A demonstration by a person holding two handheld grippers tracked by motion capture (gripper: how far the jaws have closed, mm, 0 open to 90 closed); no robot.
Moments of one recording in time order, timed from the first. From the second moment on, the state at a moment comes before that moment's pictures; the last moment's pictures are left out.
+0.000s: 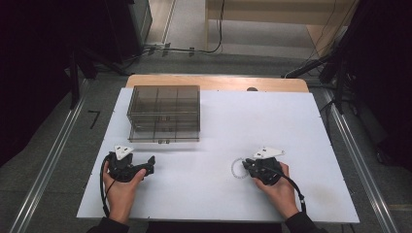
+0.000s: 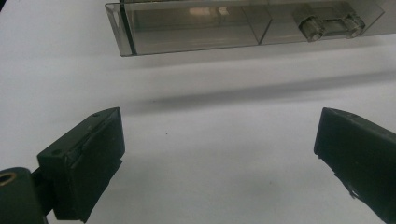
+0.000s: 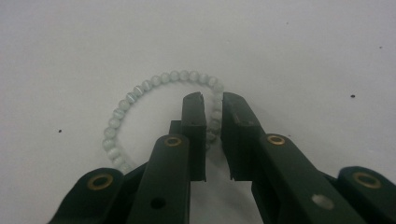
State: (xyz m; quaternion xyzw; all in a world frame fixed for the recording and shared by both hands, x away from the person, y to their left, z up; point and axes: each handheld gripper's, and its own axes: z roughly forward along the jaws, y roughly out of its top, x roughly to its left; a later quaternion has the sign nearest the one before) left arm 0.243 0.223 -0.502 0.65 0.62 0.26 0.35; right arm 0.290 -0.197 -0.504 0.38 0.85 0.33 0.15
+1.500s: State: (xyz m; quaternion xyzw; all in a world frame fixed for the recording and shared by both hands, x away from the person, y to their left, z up) left arm 0.245 0.215 -0.501 0.67 0.61 0.26 0.34; right arm 0.293 -0.185 -0.480 0.38 0.82 0.40 0.15
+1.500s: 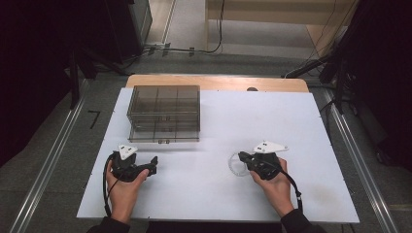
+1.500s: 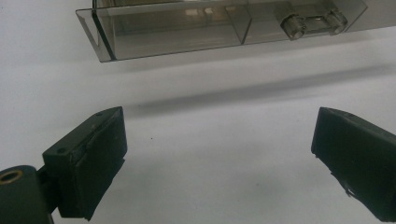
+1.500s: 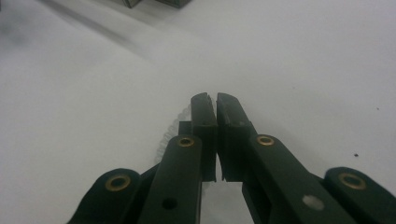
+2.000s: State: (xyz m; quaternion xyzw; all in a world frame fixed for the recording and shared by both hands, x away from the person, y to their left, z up) left arm 0.245 0.211 -0.500 0.67 0.61 0.26 0.35; right arm 0.298 -0.169 -0.466 0.37 0.81 0.43 0.14
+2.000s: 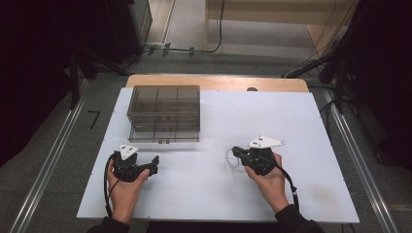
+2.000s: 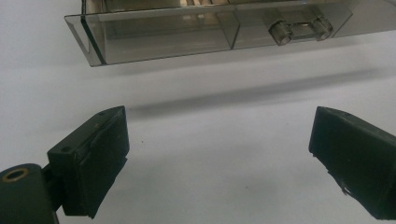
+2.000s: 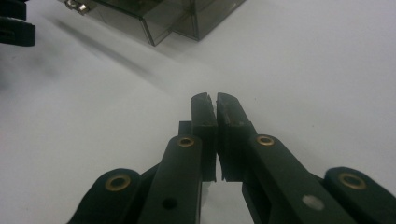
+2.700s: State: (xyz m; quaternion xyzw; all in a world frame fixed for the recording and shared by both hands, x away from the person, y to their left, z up) left arm 0.247 0.212 -0.501 0.67 0.60 0.26 0.35; right arm 0.306 -0.138 -0.455 0.35 0.82 0.44 0.13
